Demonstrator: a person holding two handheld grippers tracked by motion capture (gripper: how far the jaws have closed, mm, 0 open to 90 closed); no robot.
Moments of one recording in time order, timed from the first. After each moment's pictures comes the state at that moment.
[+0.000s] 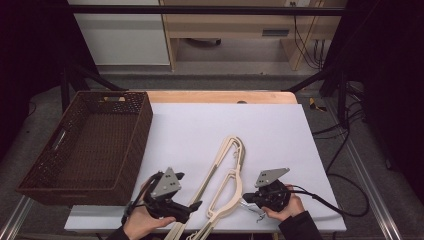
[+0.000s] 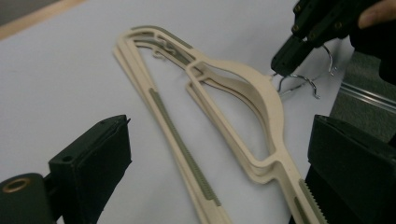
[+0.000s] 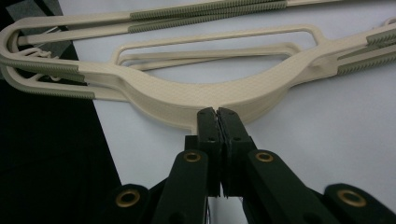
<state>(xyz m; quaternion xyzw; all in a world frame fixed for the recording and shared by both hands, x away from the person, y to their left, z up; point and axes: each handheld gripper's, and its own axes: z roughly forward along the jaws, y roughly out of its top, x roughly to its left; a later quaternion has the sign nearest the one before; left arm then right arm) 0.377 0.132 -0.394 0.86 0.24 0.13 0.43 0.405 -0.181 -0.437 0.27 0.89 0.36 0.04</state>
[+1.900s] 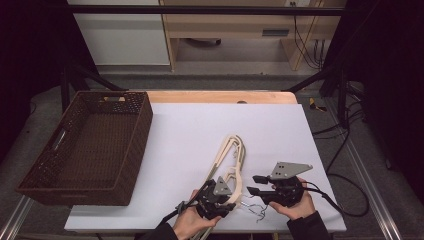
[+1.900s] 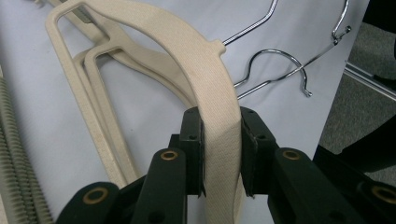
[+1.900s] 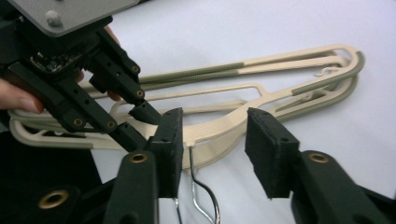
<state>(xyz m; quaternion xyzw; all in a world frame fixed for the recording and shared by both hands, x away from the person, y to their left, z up) 0.396 0.031 -0.453 0.90 0.25 0.04 0.36 0.400 -0.203 -0.402 0.28 0.85 0.44 0.11</state>
